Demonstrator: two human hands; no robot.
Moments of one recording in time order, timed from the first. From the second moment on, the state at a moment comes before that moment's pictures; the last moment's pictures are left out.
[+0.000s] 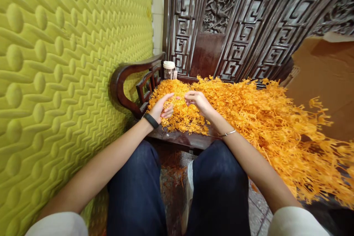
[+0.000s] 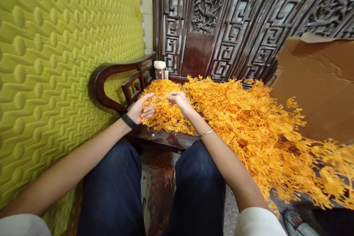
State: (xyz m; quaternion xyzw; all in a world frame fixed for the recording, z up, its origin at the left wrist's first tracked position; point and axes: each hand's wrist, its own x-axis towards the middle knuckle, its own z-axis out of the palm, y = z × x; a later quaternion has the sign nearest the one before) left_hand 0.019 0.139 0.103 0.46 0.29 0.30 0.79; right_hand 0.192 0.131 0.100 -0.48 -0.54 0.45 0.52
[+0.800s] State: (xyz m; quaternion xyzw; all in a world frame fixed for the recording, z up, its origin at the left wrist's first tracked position) left_hand 0.011 0.133 0.114 0.45 0.25 0.32 0.80; right_hand 0.170 0.127 0.106 -0.37 -0.44 0.58 0.58
